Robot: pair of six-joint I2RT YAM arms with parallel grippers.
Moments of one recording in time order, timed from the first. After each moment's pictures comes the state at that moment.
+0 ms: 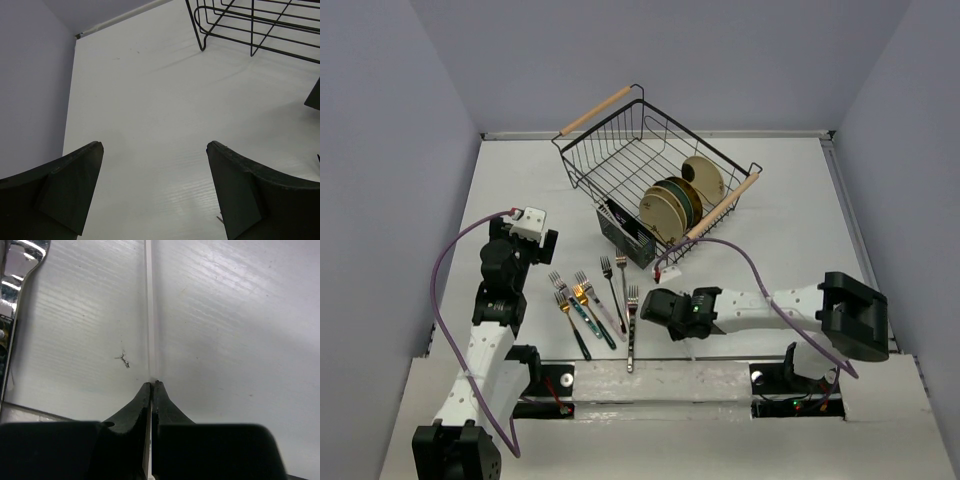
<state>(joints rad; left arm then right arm) -0.03 0.68 0.37 0.13 0.02 0.33 1.28 1.57 0.90 -0.60 0.42 0.84</state>
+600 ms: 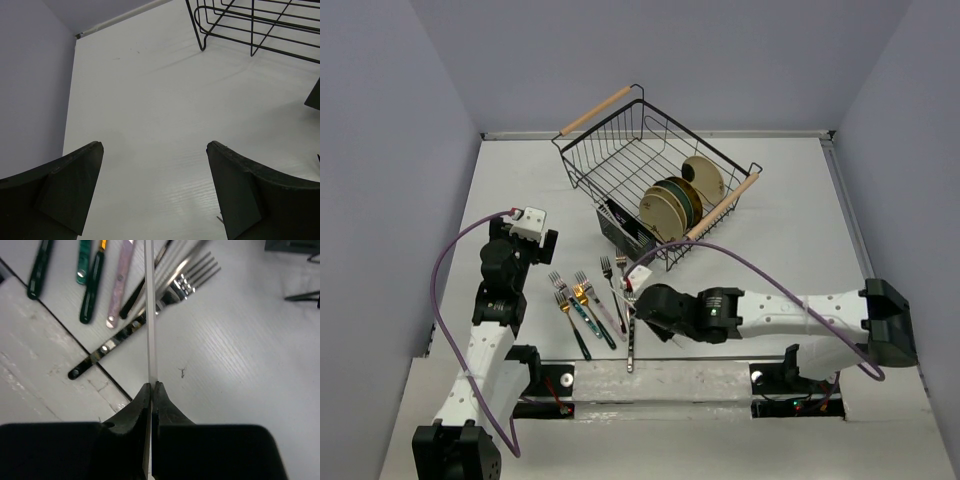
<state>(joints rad) -0.03 0.68 0.37 0.13 0.02 0.34 1.38 1.43 1.03 -0.57 0.37 0.40</state>
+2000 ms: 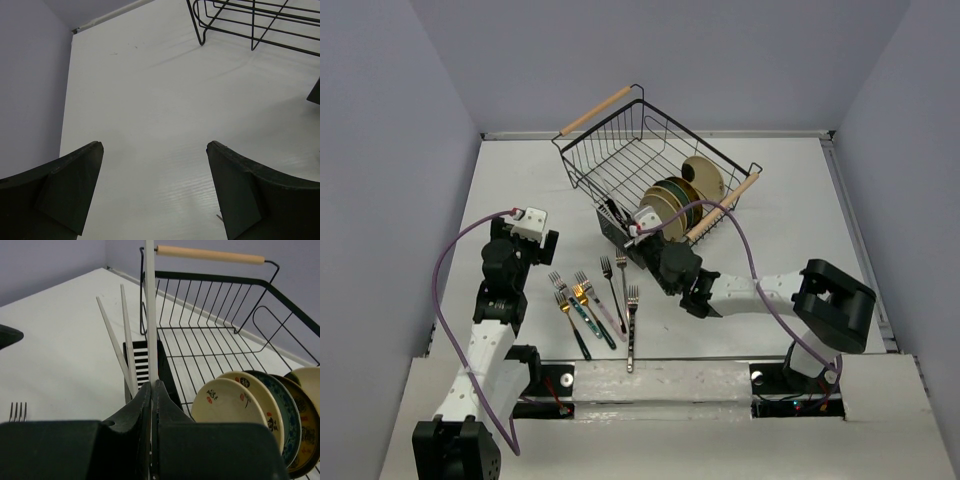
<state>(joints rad) -0.03 0.70 0.36 0.14 0.02 0.34 1.09 1.63 0.86 0.88 0.55 -0.22</state>
